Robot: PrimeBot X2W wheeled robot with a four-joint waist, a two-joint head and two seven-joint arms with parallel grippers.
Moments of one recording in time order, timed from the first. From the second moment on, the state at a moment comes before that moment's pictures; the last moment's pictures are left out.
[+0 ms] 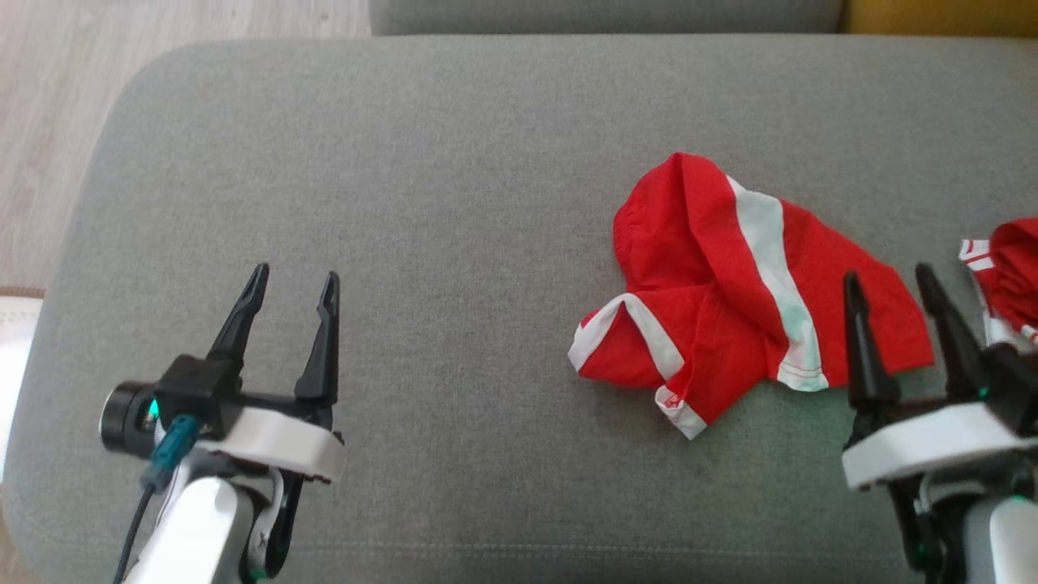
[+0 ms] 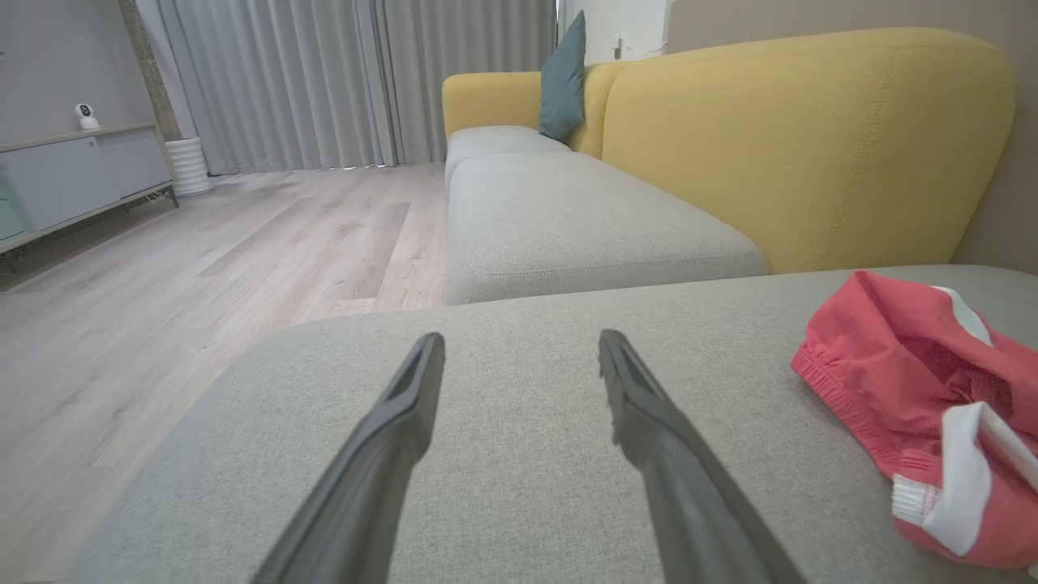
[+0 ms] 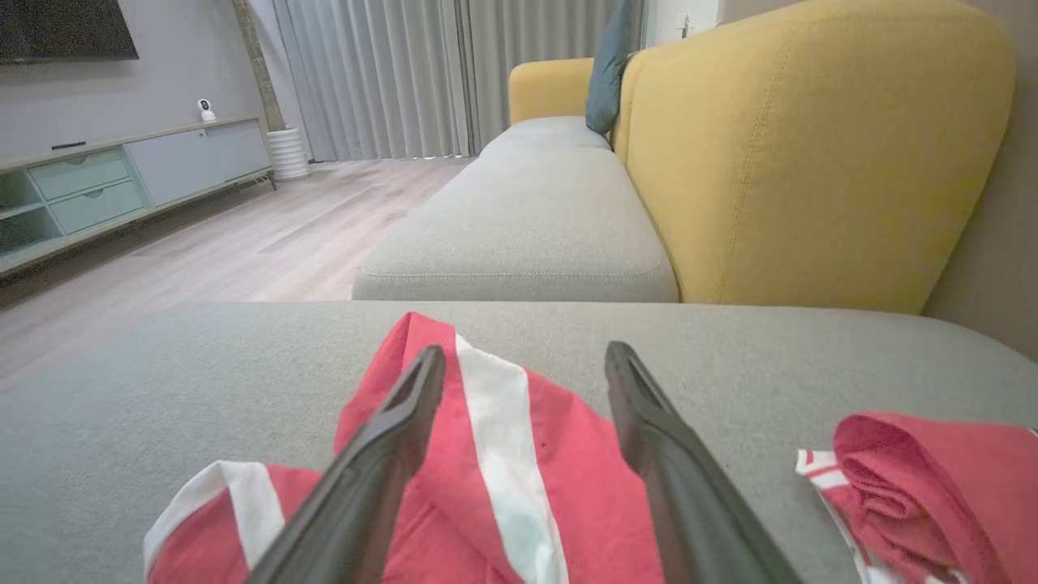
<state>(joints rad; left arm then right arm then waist) -0.15 0.26 -0.35 0.10 -0.27 0.13 -0.25 0.01 -0.06 -0.06 -0.15 0.12 0.13 0.10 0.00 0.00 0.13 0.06</state>
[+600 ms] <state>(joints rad) -0.12 0.28 -0.35 0.07 -0.28 0.15 -0.23 0.06 -0.05 -0.05 -0.16 0.15 0.13 0.10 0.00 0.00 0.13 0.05</state>
